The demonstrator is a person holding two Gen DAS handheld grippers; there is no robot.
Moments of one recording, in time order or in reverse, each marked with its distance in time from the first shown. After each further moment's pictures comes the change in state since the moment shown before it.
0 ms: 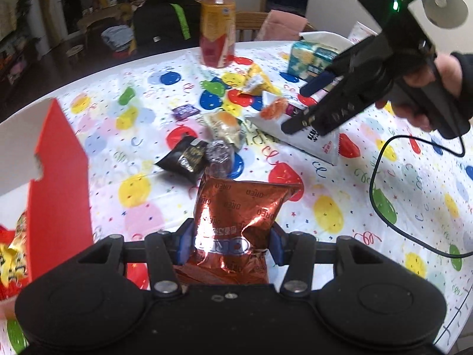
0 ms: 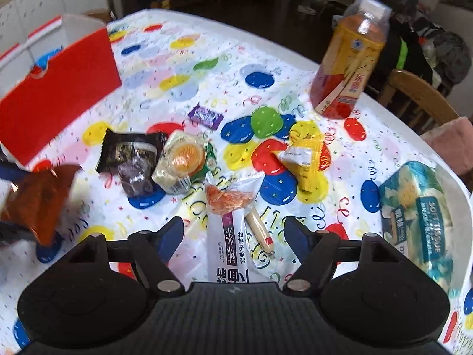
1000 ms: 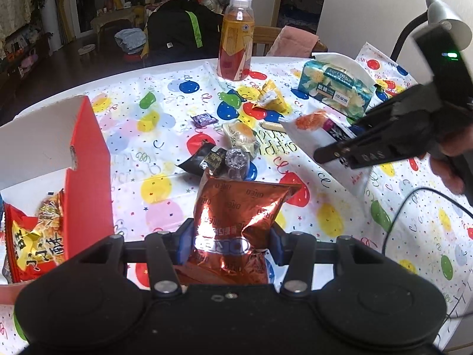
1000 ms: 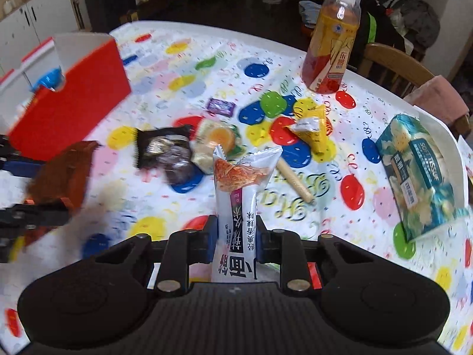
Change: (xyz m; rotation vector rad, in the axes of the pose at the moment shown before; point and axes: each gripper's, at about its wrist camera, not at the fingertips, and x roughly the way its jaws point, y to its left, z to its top) left arm -0.027 0.019 -0.006 -0.054 -0.043 0.000; right arm -0.047 0.050 -0.022 0.200 -0.016 -0.031
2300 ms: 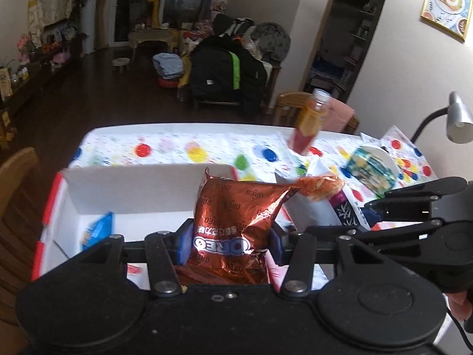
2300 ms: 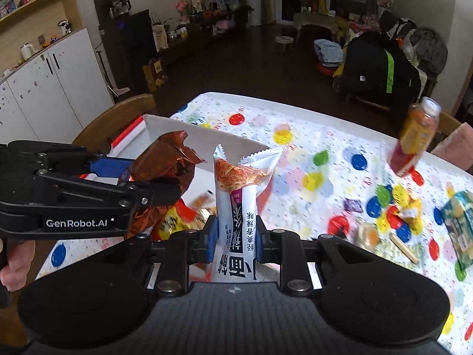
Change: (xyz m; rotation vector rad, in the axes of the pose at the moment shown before) left arm -0.114 0.171 0.034 -0.157 -0.151 0.009; right arm -0.064 0.213 0.115 0.067 -0.158 0.057
